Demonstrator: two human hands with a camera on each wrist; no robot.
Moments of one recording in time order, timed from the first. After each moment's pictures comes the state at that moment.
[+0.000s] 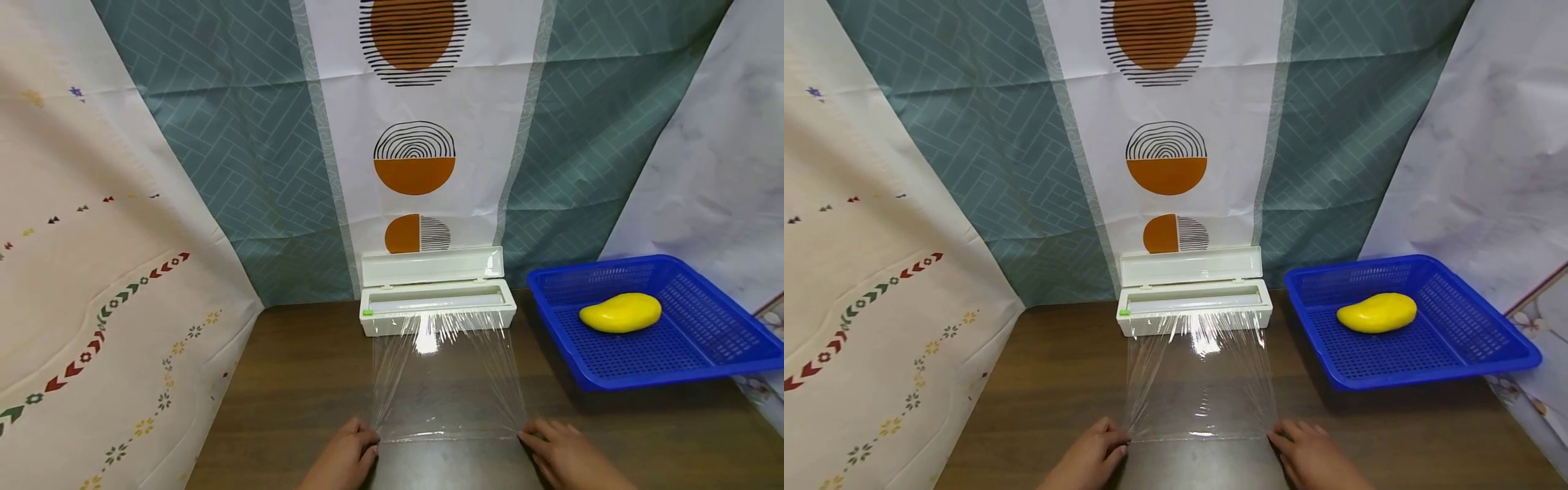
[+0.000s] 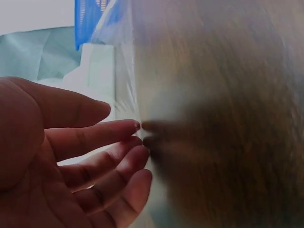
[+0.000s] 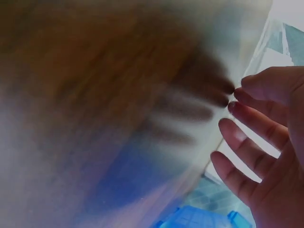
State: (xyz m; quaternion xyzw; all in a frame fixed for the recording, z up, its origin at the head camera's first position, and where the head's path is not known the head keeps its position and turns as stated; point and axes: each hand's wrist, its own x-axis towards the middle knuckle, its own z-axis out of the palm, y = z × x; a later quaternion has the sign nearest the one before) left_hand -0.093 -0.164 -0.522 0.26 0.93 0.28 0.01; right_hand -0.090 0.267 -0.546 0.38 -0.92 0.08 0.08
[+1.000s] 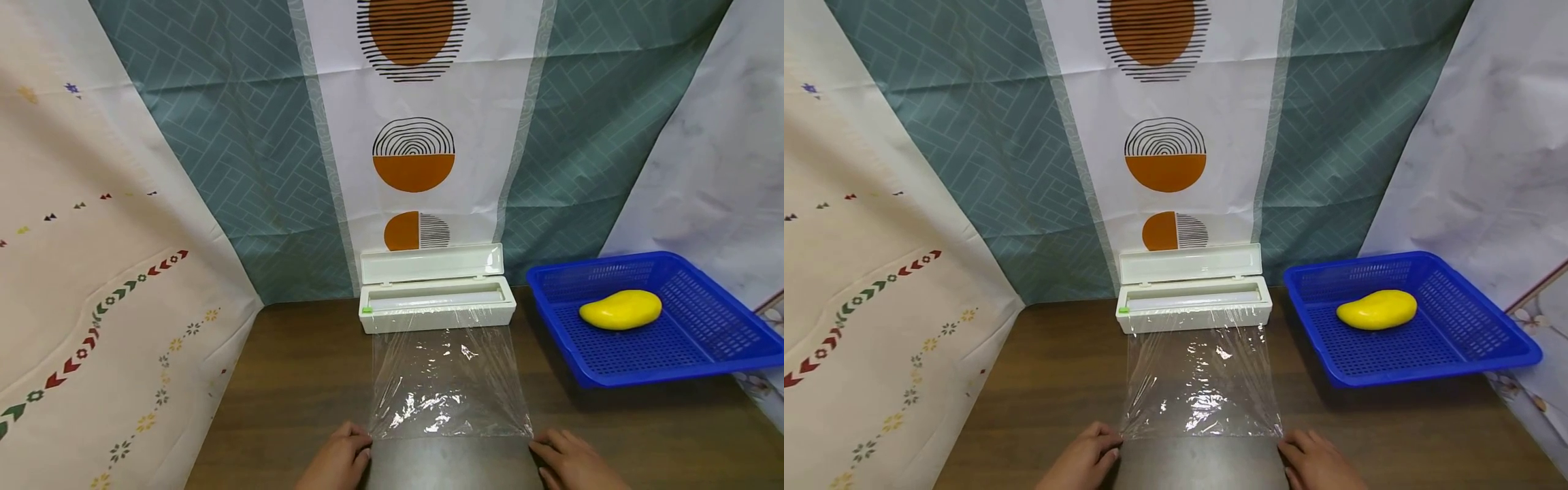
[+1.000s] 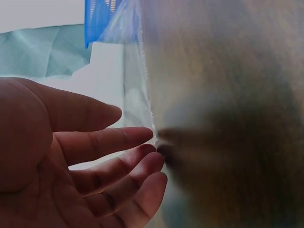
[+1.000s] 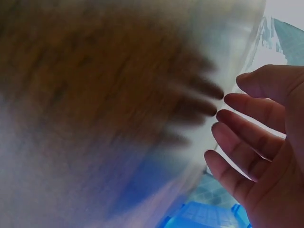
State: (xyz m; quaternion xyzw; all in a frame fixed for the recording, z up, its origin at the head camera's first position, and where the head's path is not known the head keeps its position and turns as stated) left_hand -0.084 -0.171 -0.520 0.24 0.93 0.28 0.00; right_hand -0.078 0.279 -0.562 0.40 -0.89 0.13 0.20
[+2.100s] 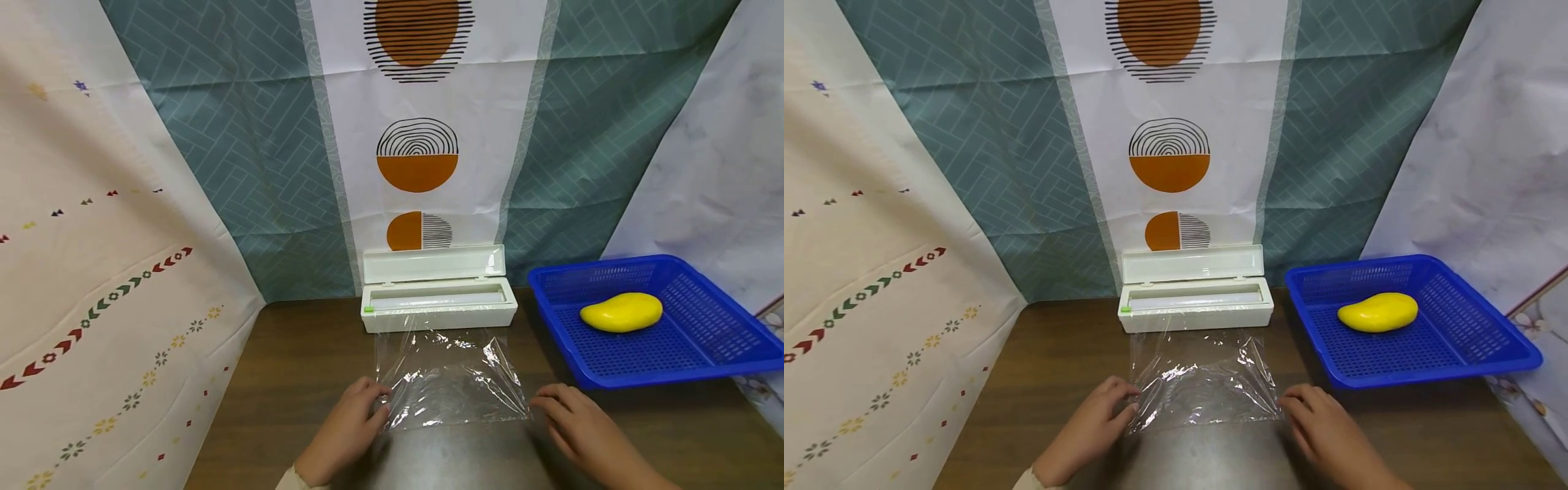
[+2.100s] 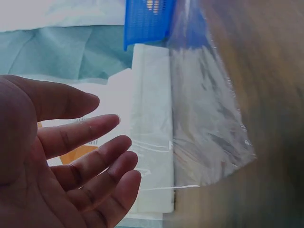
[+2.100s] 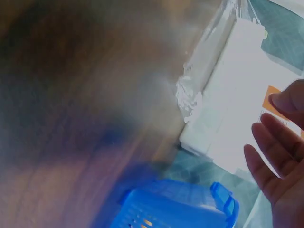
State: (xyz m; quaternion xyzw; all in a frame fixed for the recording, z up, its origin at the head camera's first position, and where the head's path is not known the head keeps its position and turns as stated) left_hand -0.113 -0.135 -0.468 0.20 0.92 0.34 -0.04; right_hand -0.102 0.268 -0.499 0.35 -0.87 0.15 0.32
